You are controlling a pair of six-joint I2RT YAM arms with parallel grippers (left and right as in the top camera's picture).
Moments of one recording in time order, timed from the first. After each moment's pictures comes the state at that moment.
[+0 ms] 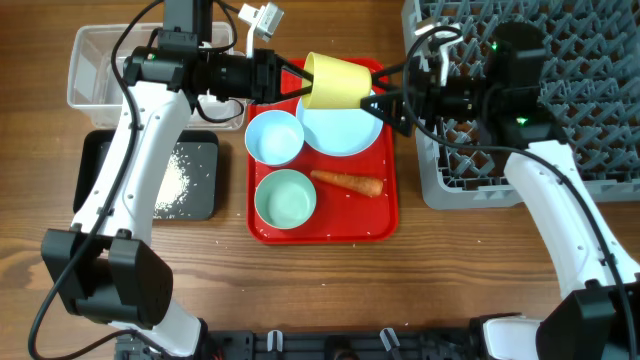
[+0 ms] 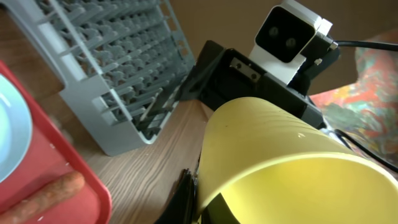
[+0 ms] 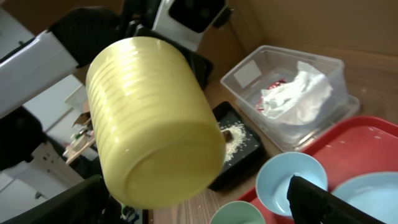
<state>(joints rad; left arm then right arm) -0.16 1.77 1.64 -0.83 1.29 -0.19 0.12 1.52 1.19 -0.09 -1.26 0.21</state>
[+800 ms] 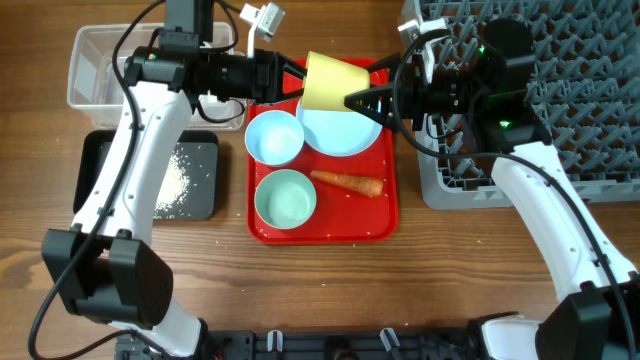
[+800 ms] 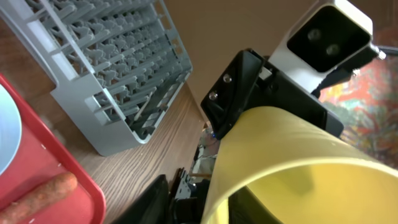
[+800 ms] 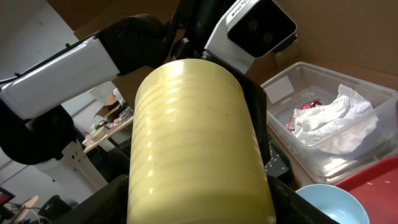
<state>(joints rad) -0.16 1.77 1.64 -0.83 1.30 -0.19 0.19 1.52 1.19 0.14 -1.29 0.37</state>
